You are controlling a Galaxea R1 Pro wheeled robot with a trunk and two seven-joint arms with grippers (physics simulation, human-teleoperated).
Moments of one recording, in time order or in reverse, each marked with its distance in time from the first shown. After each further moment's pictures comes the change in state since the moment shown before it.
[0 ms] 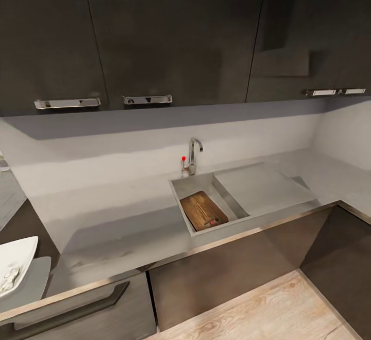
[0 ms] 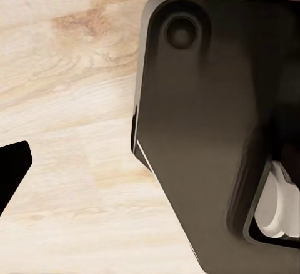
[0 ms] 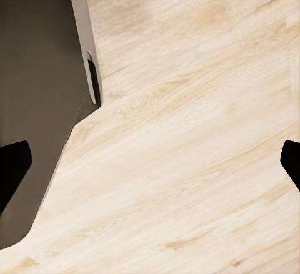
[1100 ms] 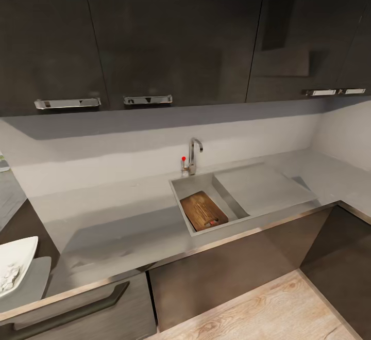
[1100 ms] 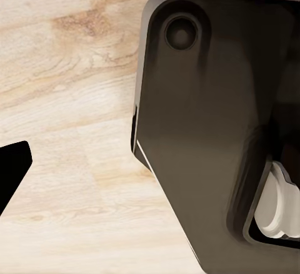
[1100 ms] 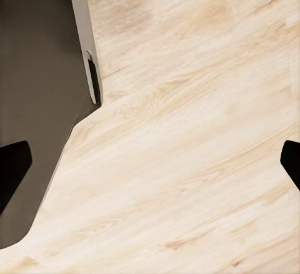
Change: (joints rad) left arm 0.000 0.000 0.000 0.000 0.000 0.000 0.000; right arm 0.000 0.000 0.002 0.000 0.000 0.001 0.000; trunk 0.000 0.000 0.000
